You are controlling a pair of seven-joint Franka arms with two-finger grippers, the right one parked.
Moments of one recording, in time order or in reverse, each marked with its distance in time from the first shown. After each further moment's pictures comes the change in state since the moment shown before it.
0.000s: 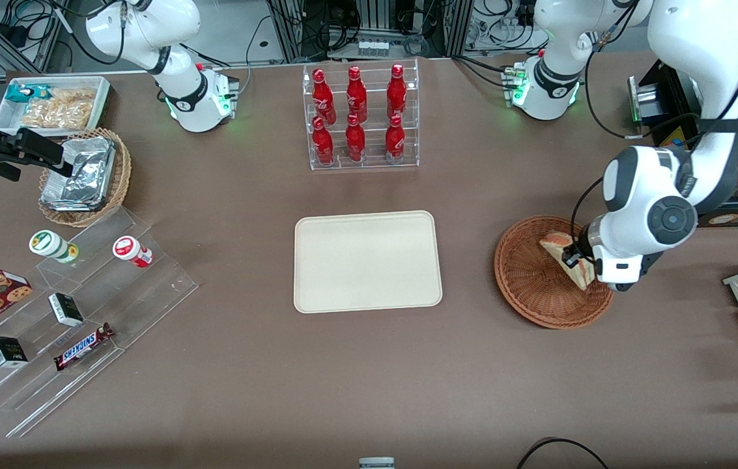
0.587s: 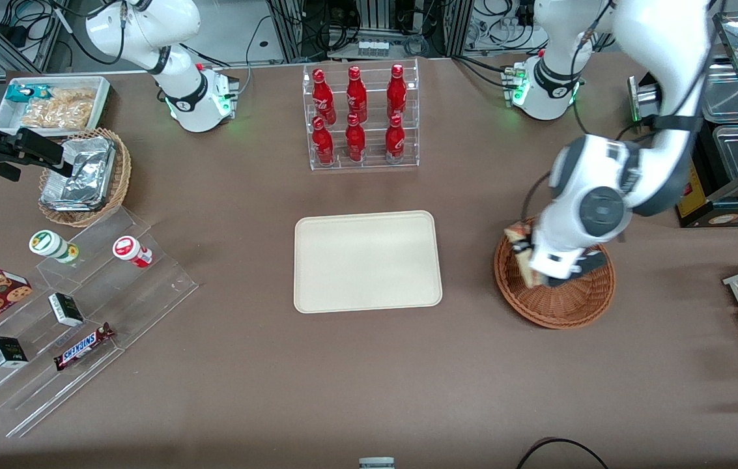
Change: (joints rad) arm -0.207 0.044 -0.051 0.093 0.000 -0.038 0.082
